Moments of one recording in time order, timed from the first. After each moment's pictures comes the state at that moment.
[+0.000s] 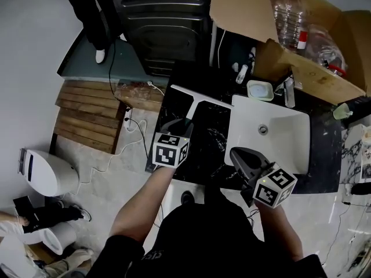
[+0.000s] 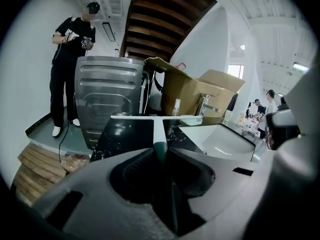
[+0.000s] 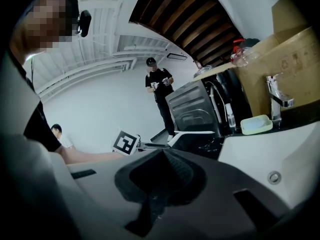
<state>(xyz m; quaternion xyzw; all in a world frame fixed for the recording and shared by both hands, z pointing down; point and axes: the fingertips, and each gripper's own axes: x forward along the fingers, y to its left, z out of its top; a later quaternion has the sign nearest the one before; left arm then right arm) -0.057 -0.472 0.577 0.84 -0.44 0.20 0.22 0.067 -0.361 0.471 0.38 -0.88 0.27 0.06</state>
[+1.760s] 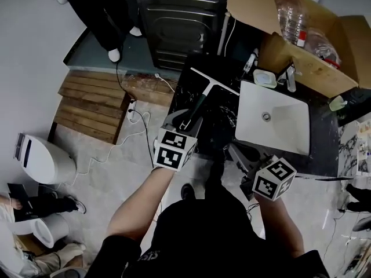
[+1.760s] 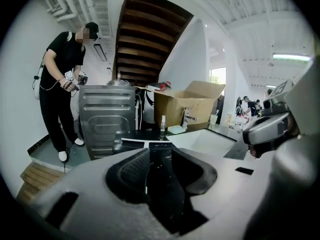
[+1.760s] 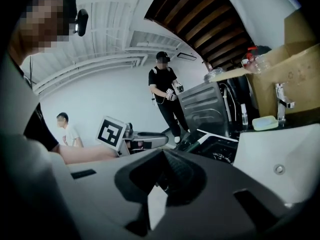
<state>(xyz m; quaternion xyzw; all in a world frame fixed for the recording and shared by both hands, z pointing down) -0.091 -0.372 0.497 0.88 -0.43 0.17 0.13 0.004 -0.275 0.453 0.36 -0.90 0.23 0.08</state>
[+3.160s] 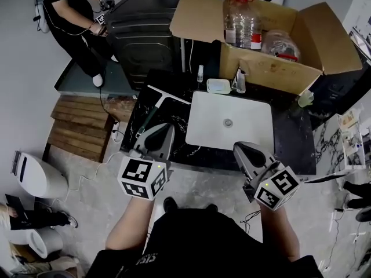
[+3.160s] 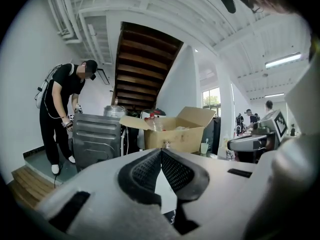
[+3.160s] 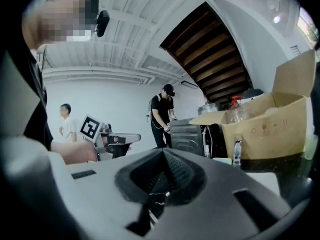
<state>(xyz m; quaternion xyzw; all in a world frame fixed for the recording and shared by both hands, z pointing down) 0.036 -0.289 0.361 0.88 -0.46 0.04 0.06 0.205 -0.224 0.354 0.42 -0.91 0.09 0.02</state>
